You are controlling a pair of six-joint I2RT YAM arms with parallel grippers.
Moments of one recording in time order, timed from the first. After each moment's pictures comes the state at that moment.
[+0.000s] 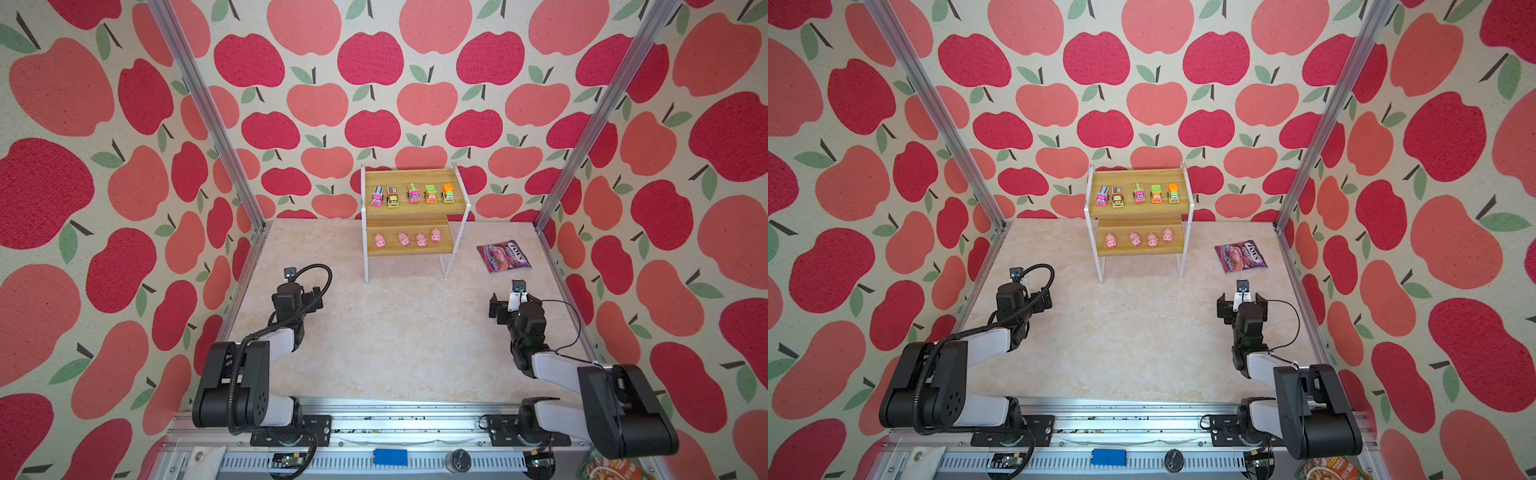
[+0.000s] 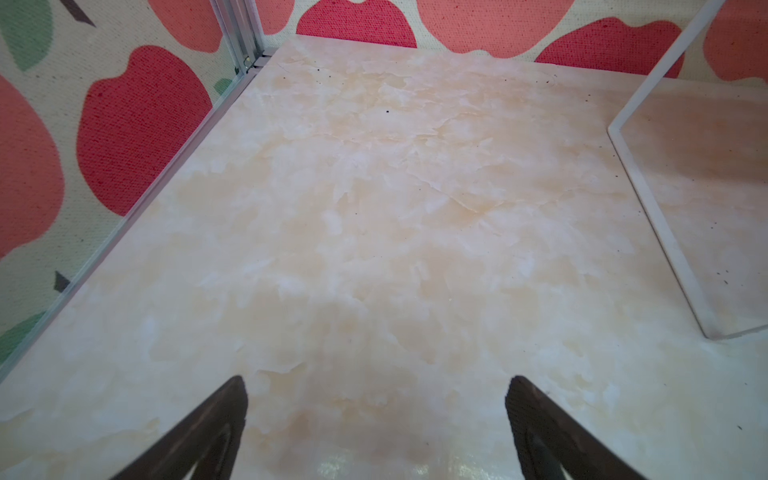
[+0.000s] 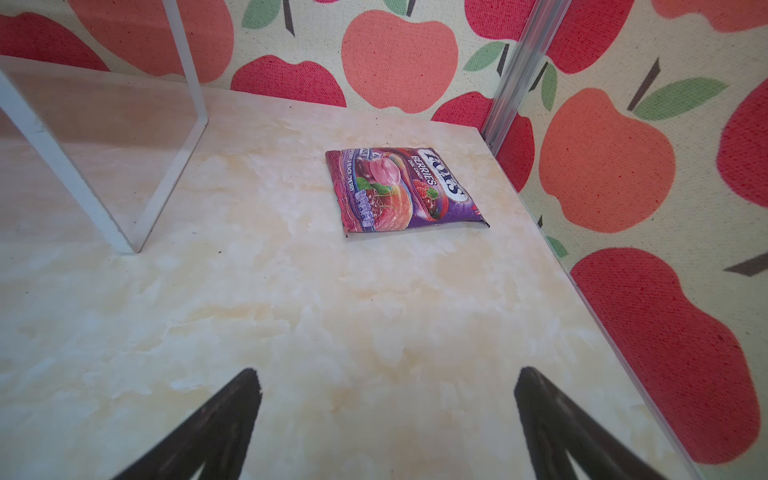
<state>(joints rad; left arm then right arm) 0.00 1.43 0.45 0.47 -0.13 -0.06 0.16 1.30 0.22 0.78 0.23 -0.13</state>
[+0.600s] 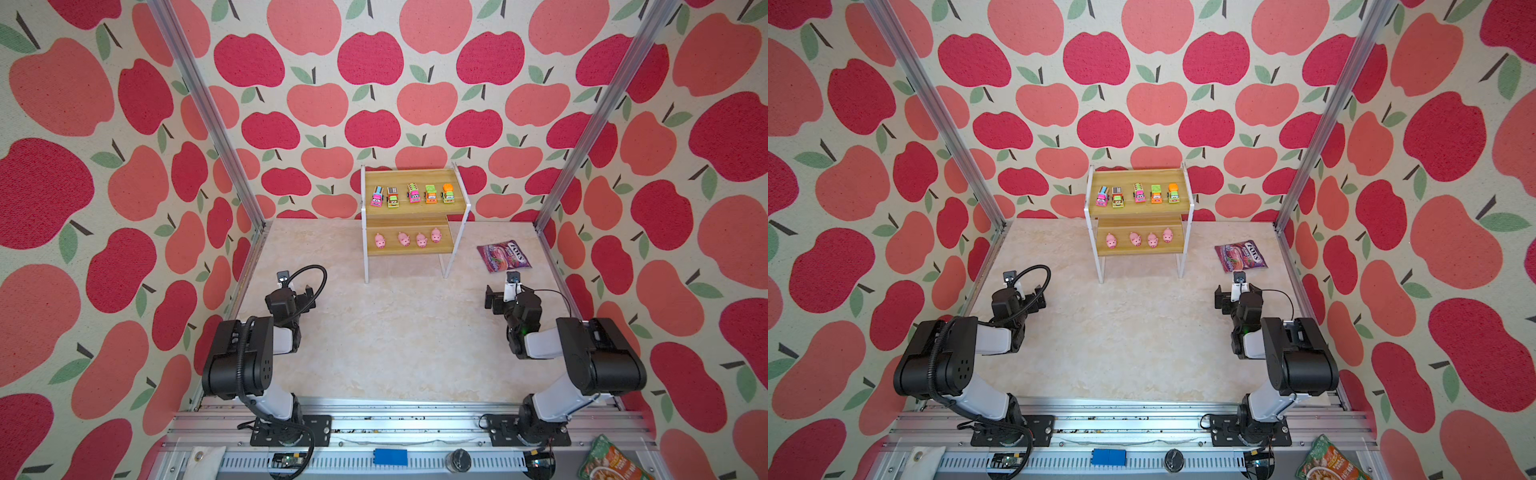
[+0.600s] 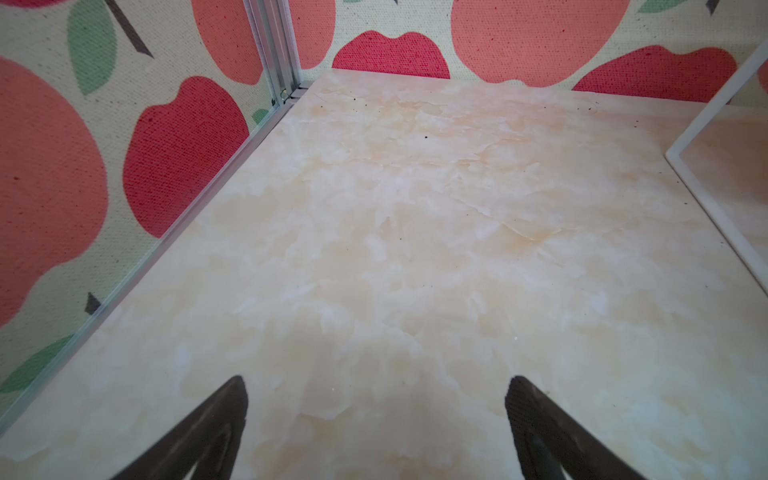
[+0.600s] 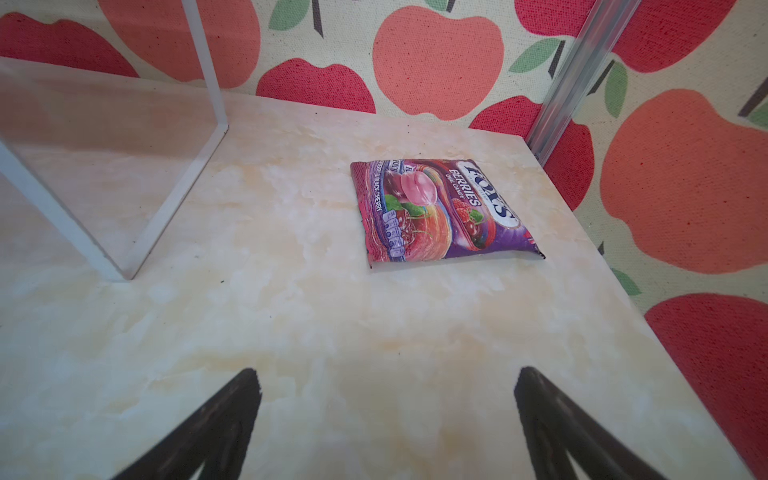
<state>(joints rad) 0.09 1.60 0.39 0.80 -0.10 -0.01 0.07 1.60 0.36 0.94 0.04 -0.13</state>
